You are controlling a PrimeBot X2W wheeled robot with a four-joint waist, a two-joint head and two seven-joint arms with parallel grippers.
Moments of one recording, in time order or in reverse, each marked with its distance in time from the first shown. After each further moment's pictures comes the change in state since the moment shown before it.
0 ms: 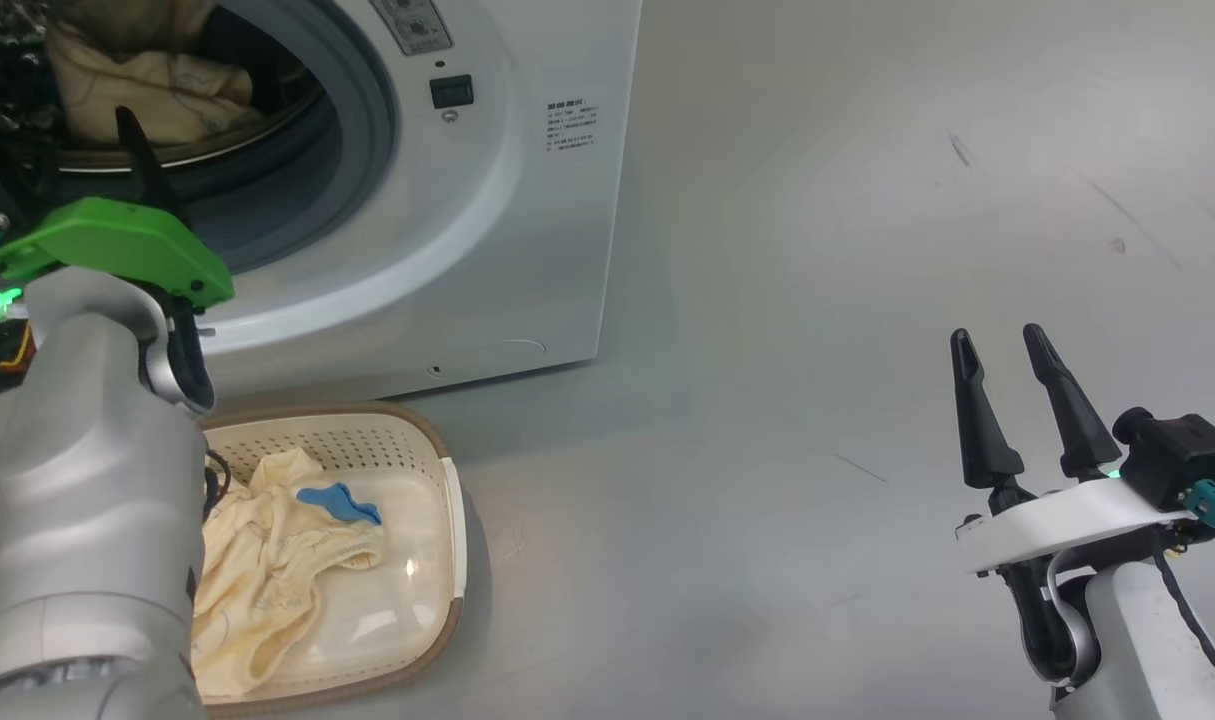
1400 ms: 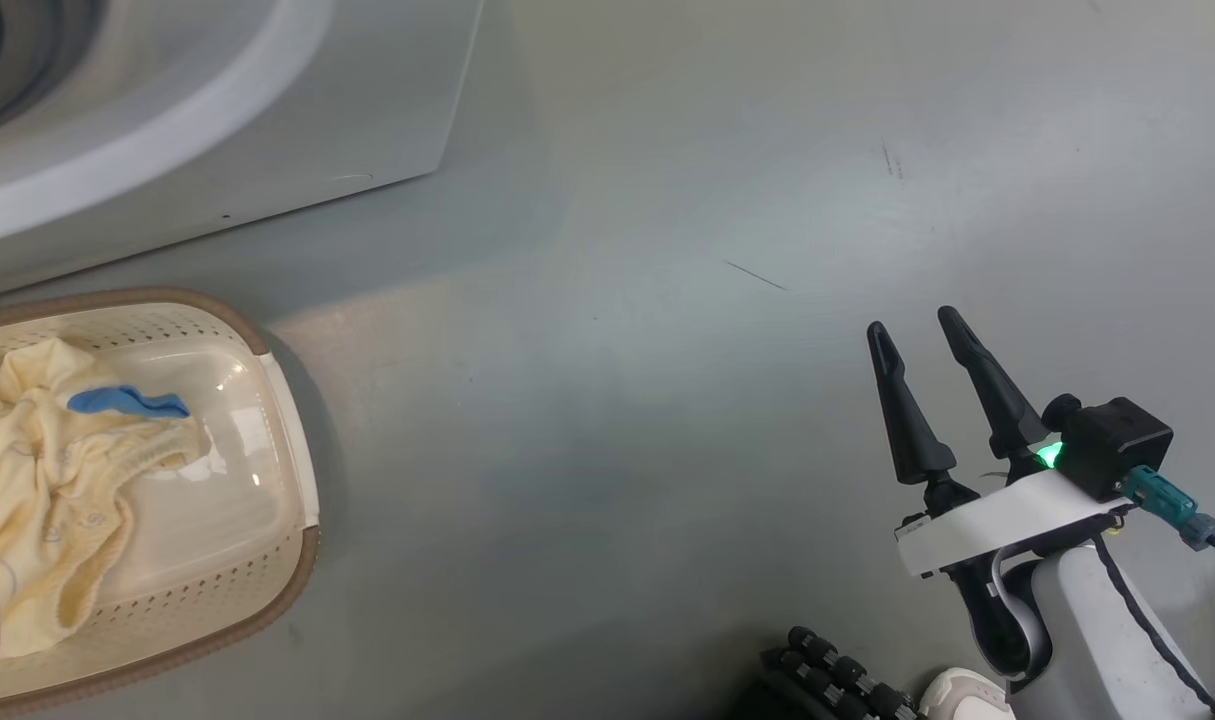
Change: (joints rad) left arm -0.352 0.196 -0.013 -0.075 0.063 0.020 0.021; right arm -0.027 0.013 0.112 -0.037 0.002 0.000 0.000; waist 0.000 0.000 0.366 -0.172
